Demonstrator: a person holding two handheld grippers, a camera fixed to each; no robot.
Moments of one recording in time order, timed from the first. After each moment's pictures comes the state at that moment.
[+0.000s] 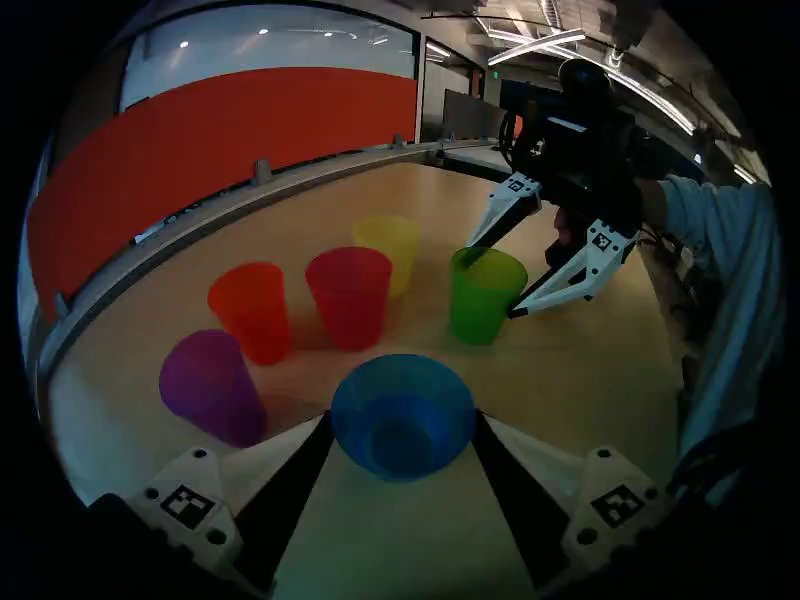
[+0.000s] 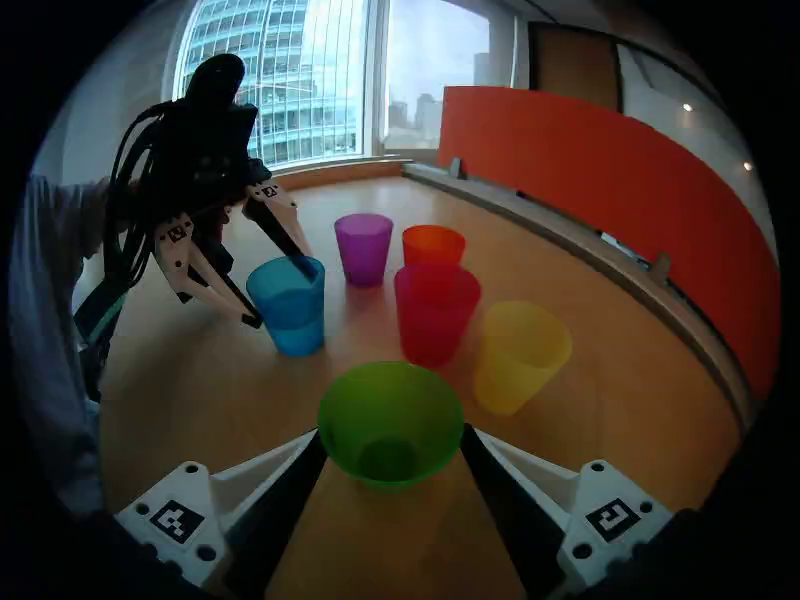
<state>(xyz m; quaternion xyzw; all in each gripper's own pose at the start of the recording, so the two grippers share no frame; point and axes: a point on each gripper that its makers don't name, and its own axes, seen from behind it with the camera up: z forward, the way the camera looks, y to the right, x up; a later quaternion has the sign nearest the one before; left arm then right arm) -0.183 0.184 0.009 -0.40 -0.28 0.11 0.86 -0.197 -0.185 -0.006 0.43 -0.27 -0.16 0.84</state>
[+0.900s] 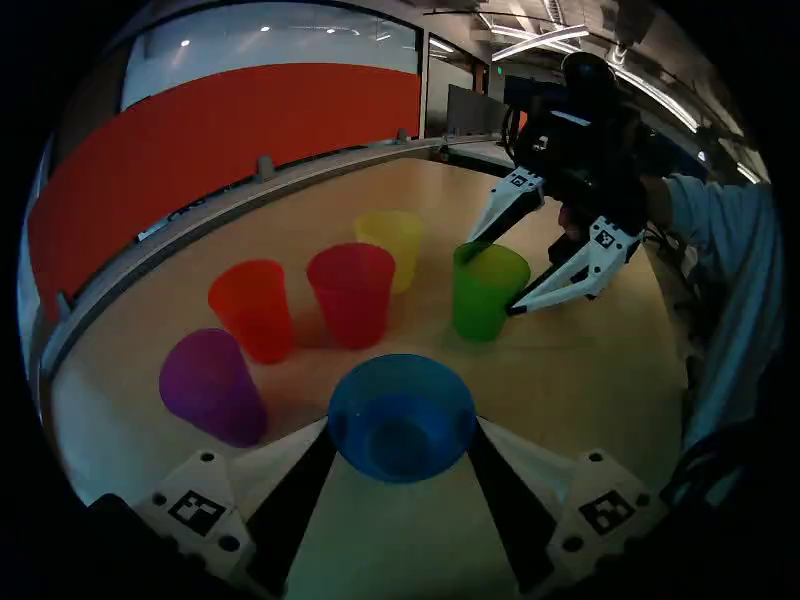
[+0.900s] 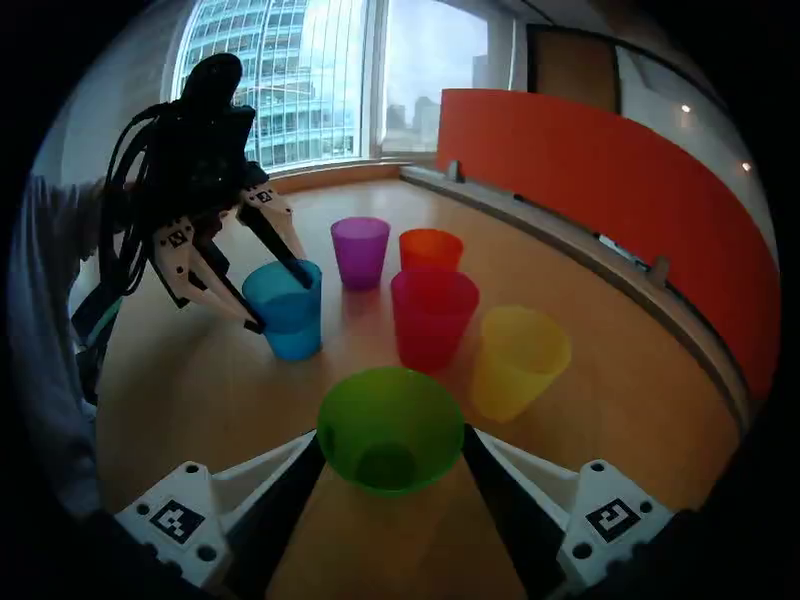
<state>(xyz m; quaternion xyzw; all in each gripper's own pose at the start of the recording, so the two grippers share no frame) -0.185 0.185 0.012 -0.39 -0.29 0.12 0.87 -0.197 -0.188 -0.001 0.43 -0.27 -0.16 0.85</state>
